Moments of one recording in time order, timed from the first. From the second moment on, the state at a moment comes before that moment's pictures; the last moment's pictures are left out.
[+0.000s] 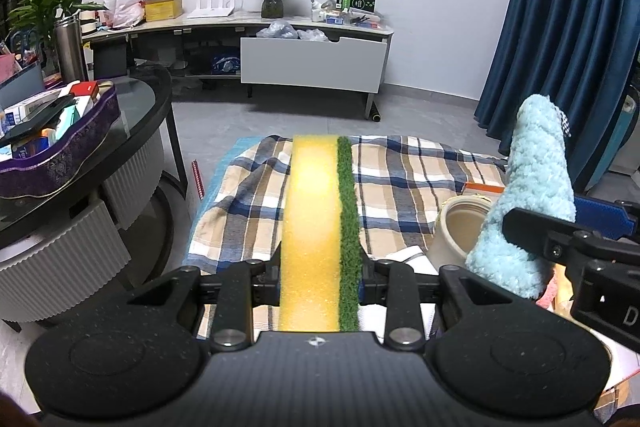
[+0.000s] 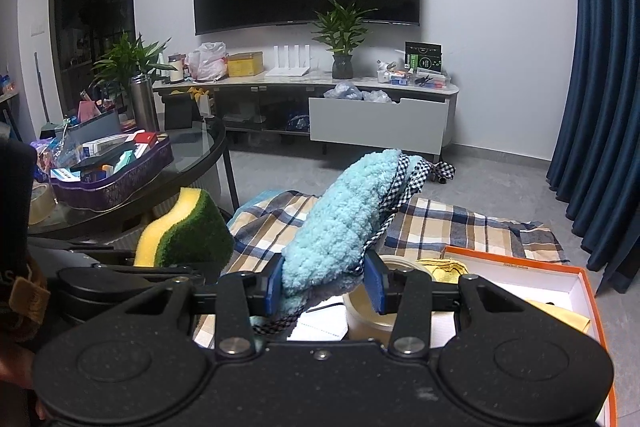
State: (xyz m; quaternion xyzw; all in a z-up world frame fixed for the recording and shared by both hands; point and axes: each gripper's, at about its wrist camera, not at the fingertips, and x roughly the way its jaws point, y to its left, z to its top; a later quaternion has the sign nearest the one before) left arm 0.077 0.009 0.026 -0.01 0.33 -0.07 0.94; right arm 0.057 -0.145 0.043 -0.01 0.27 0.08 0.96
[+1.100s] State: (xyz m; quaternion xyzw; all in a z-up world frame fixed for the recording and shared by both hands) left arm 0.073 -0.017 0.032 0.00 0.33 -0.10 0.94; right arm 0.047 -0.174 0.052 0.01 0.26 0.05 0.96
